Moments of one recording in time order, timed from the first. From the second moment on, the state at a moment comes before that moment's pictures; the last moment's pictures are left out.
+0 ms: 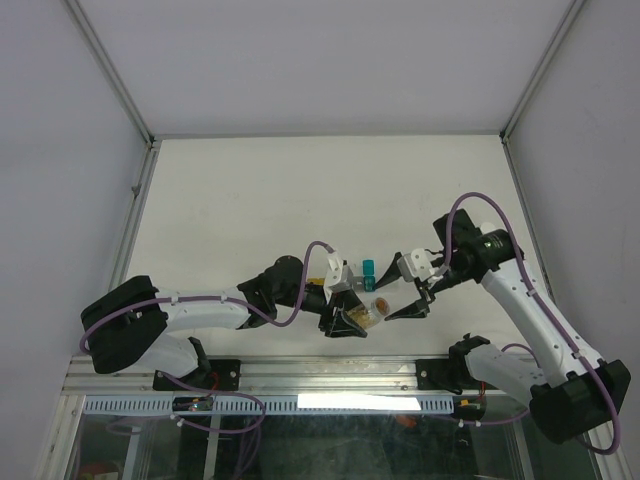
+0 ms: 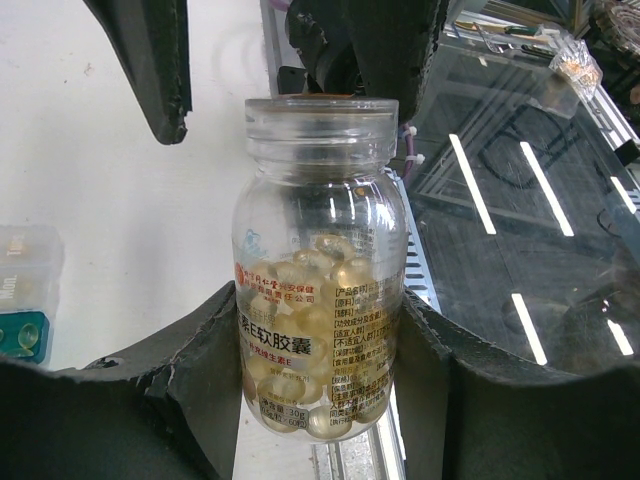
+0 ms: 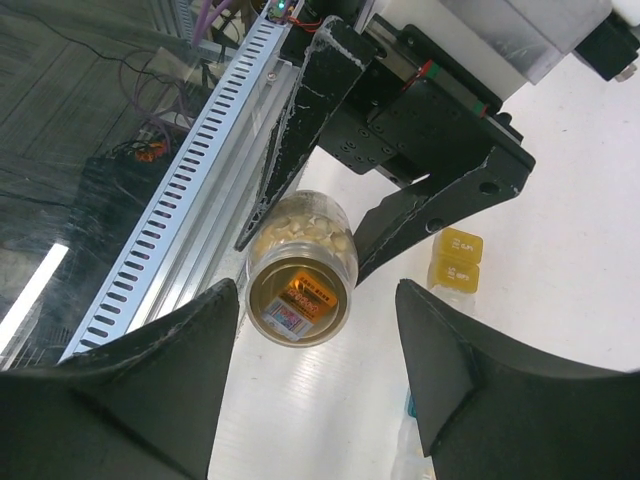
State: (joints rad) left arm -1.06 1.39 0.55 0.70 0.69 -0.19; right arm 0.39 1.01 0.96 -1.30 -1.24 -1.48
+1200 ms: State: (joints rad) left arm -1.07 1.36 0.50 0.77 0.49 -0.21; right arm 0.40 0.94 0.92 -1.01 -1.16 -1.00
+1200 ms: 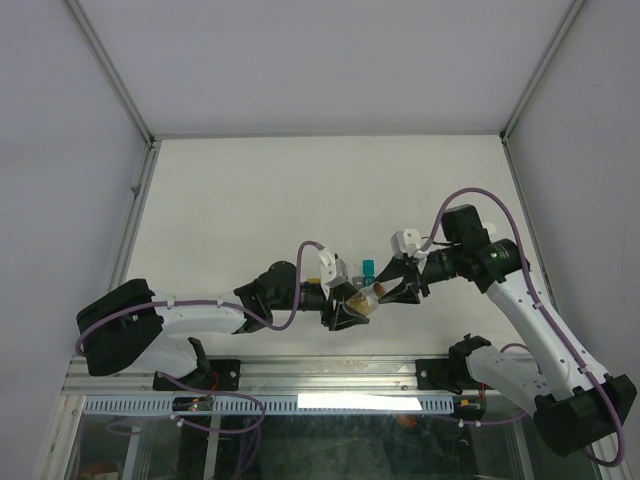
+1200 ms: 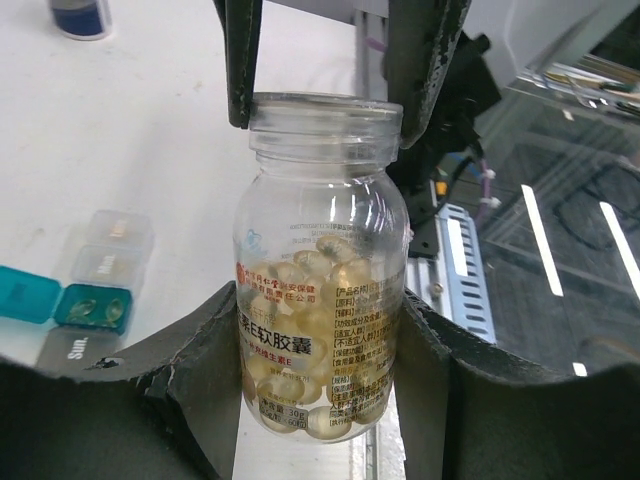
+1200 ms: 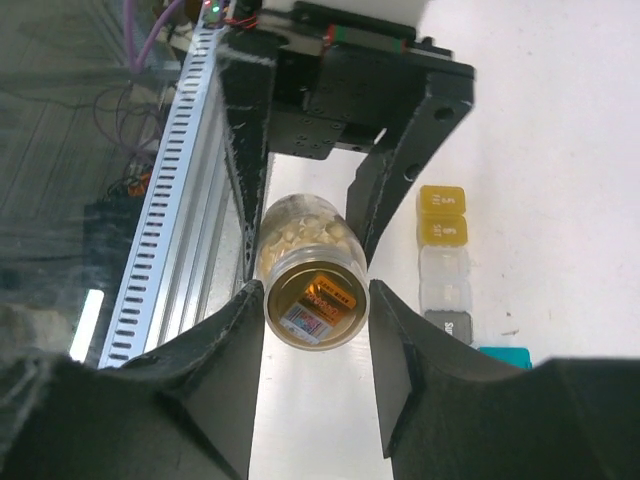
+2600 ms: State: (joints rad) left arm -1.06 1.31 0.48 0.83 0.62 -0.25; right arm 0.33 0.97 0.98 -1.32 -1.28 -1.43
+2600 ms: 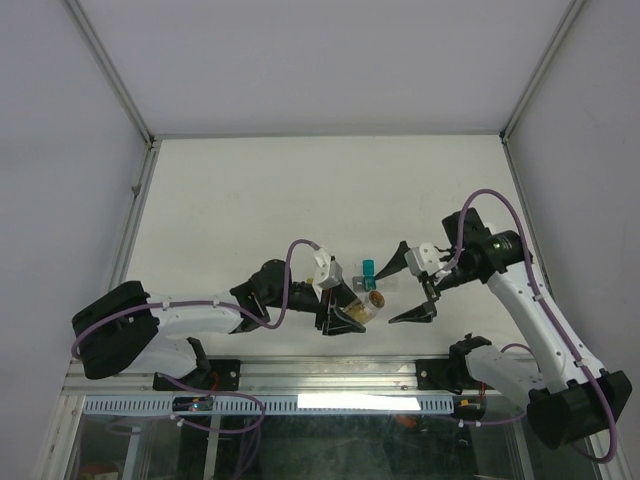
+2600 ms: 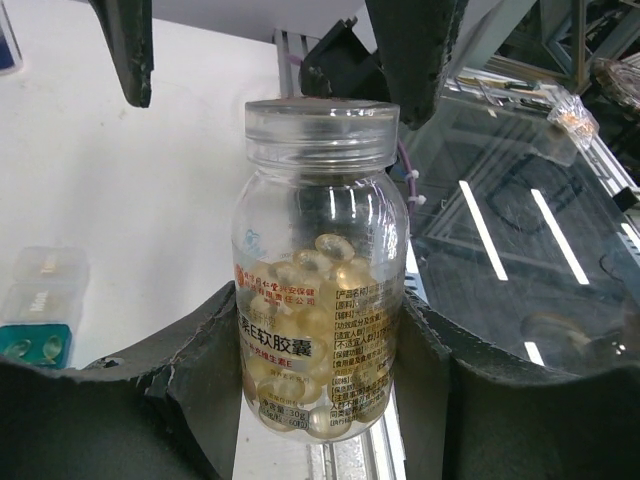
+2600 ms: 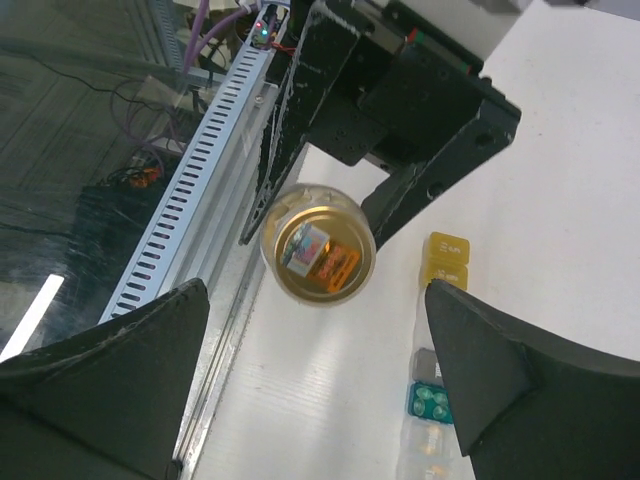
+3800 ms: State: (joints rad) left arm -1.06 1.40 0.53 0.81 0.67 -0.28; right arm 0.40 0.98 0.95 -1.18 -1.27 -1.18
